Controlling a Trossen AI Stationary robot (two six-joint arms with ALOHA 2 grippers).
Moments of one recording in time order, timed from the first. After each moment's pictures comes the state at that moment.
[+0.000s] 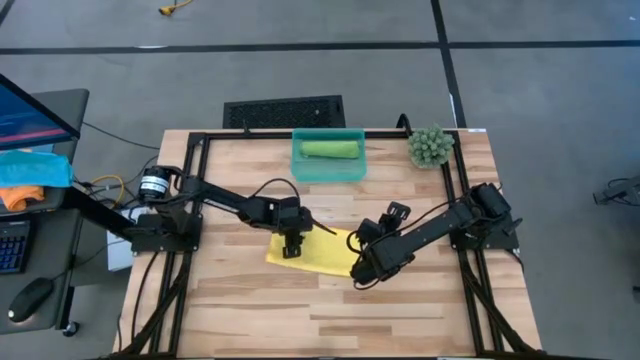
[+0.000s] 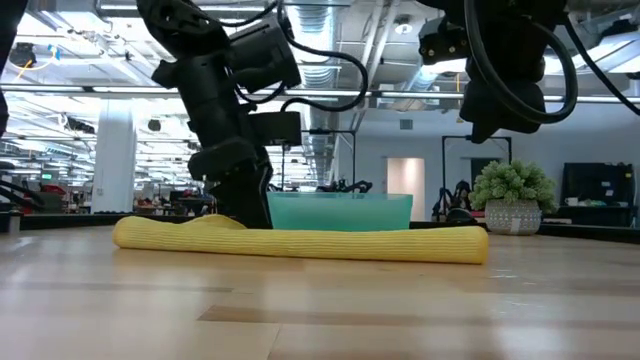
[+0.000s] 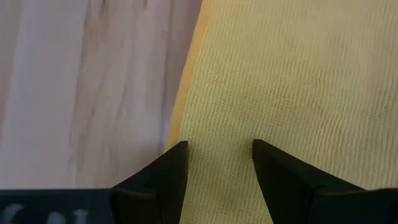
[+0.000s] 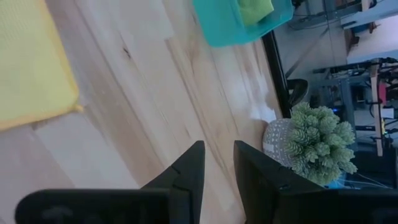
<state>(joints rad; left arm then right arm) -0.02 1.79 0.94 -0.26 -0.10 -0.07 0.44 1.91 1.40 -1.53 0.73 0.96</state>
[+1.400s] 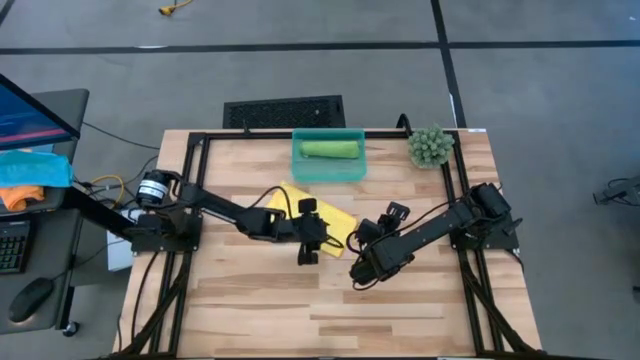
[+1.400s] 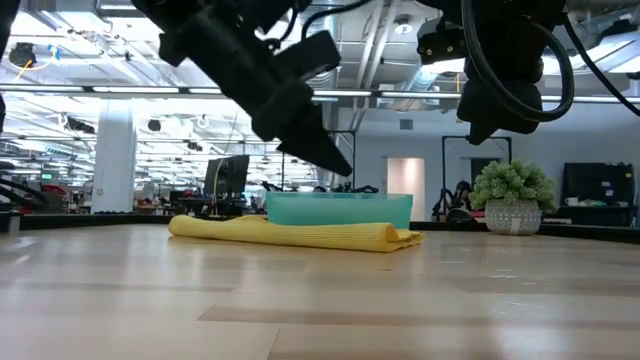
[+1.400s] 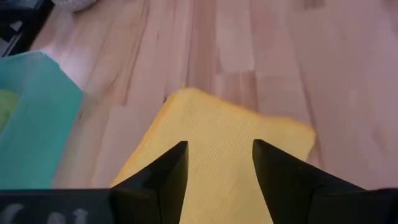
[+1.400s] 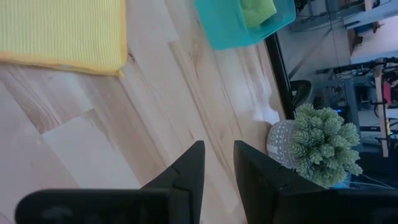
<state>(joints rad) -0.15 1.79 0.99 0.09 -0.32 0.06 0.44 1.91 1.40 -1.51 0.73 0.96</state>
